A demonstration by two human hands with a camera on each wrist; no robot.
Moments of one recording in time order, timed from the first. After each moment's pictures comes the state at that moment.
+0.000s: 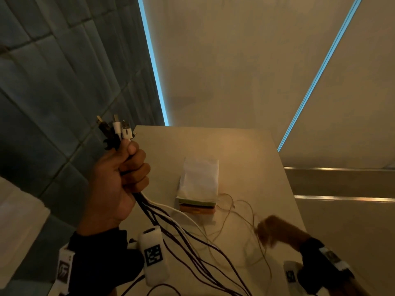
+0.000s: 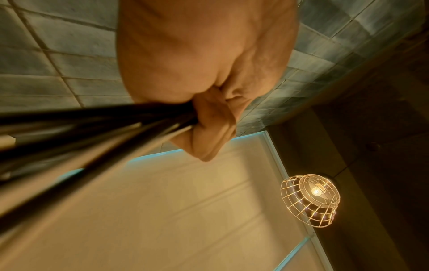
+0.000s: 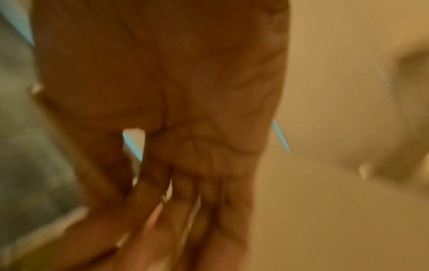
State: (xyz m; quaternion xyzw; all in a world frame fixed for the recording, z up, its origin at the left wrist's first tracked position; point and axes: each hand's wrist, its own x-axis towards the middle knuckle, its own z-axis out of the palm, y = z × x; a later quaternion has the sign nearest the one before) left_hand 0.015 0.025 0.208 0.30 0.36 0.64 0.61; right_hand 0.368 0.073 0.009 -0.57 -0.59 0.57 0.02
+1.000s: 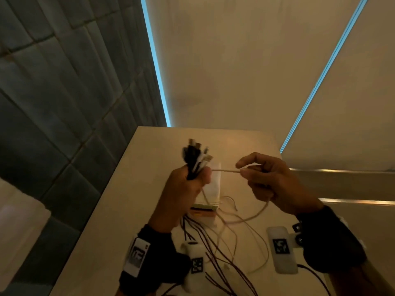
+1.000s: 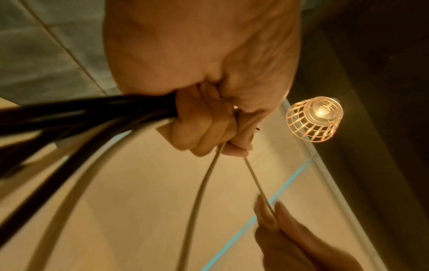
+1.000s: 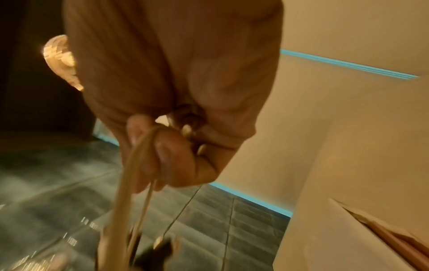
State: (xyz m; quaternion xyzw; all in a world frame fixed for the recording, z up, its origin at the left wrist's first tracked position) left_hand 0.093 0.050 0.157 0.47 0.57 0.48 0.47; right_hand 0.307 0.099 0.160 -0.33 -0.56 0.67 0.37
